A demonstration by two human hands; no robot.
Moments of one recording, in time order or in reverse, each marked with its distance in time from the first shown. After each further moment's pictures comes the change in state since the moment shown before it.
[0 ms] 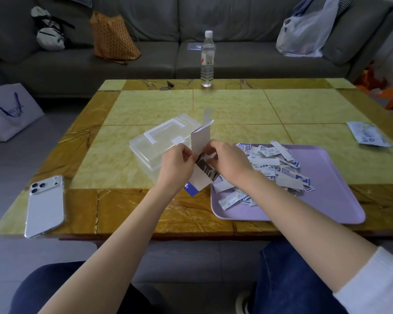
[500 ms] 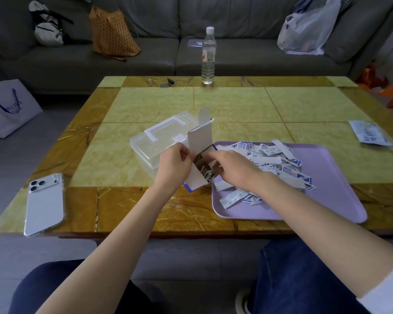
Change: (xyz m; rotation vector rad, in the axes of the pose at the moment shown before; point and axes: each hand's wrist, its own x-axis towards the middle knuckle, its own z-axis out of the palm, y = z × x) left_hand 0.002 -0.010 -0.002 -0.006 0.010 -0.003; right_hand -0.015 0.006 -0.008 0.014 -0.237 -0.145
